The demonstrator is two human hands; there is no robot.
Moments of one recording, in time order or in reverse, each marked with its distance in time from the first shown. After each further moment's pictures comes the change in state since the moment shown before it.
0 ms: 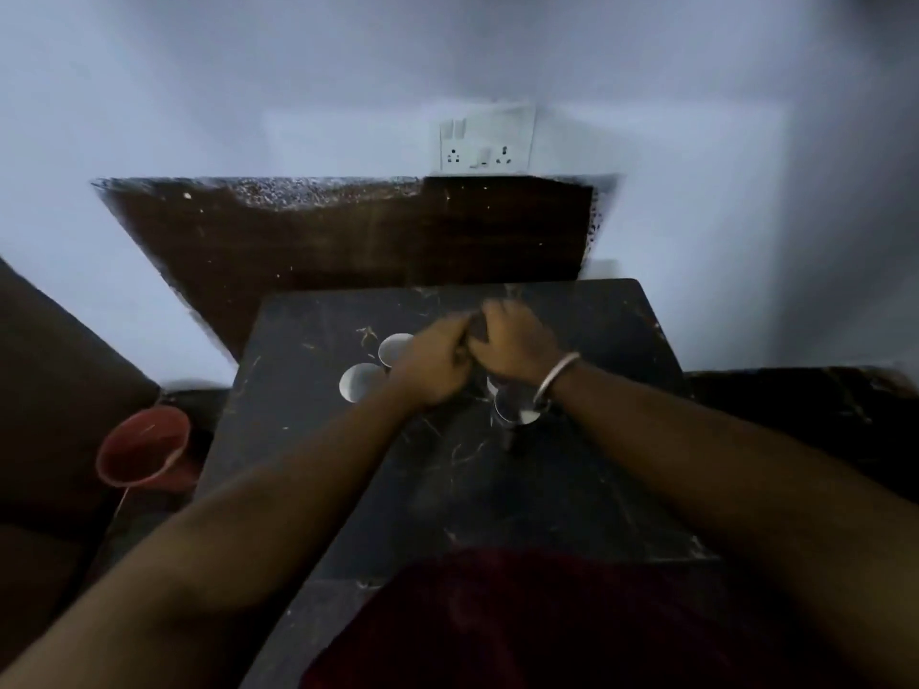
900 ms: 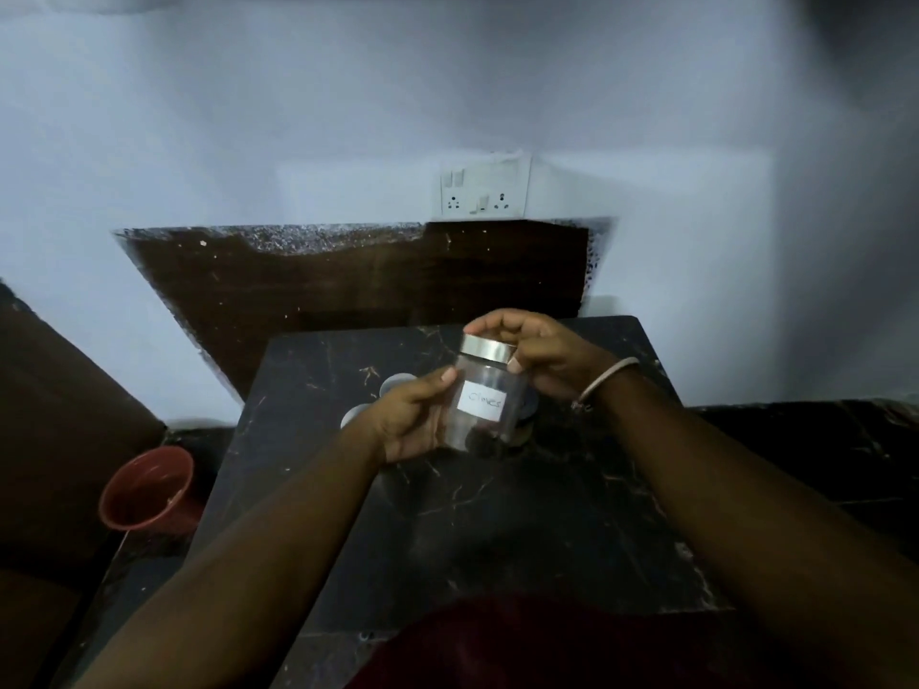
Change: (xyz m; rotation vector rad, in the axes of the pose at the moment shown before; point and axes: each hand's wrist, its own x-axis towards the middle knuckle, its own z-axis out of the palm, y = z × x) left_hand -0.014 -0.008 -0.021 -1.533 -0.434 -0.303; right_hand -0.017 0.021 -0.068 1.283 -0.373 -0.225
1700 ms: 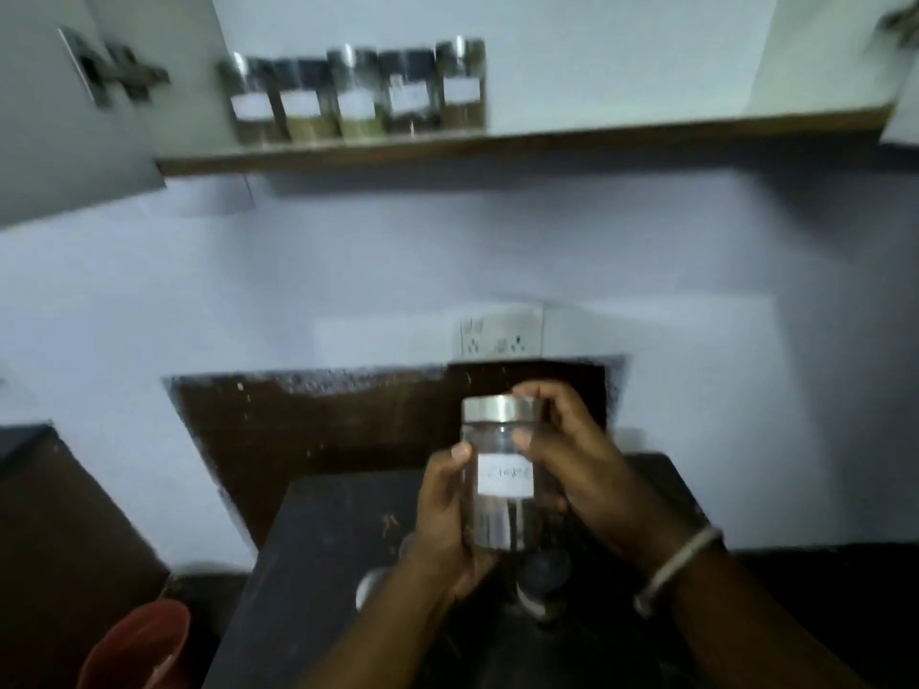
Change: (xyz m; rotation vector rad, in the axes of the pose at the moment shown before) left_hand 0.017 0.067 0.098 -0.075 0.009 0.456; right_hand -0.012 -0.097 0.044 -0.117 0.354 -0.332
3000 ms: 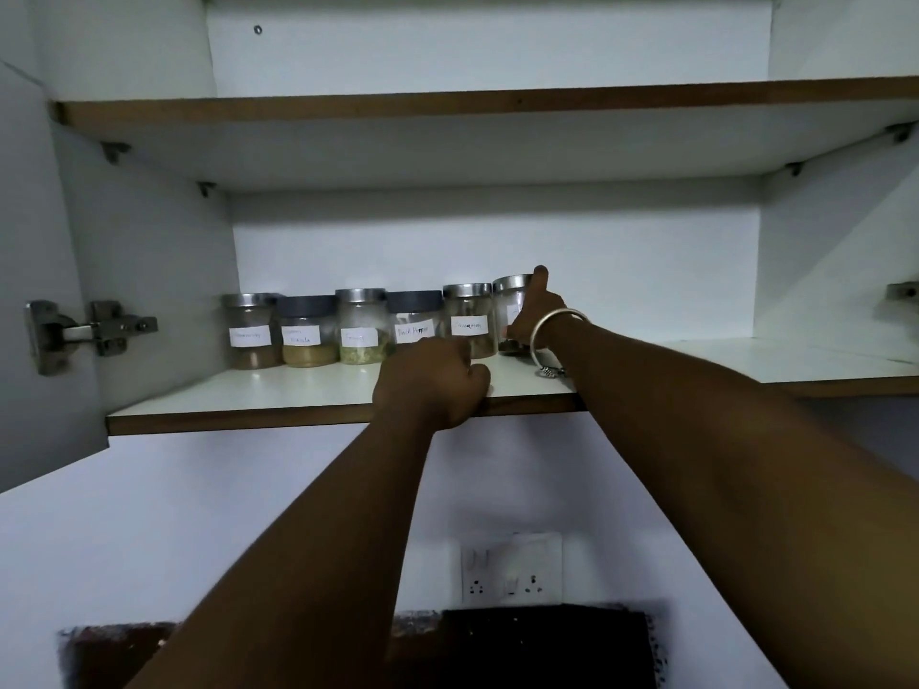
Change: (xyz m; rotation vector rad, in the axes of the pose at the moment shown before) left_hand 0.288 0.293 0.070 2.143 0.479 0.717; right_hand 0.451 -0.196 -0.097 -1.006 0.456 -0.047
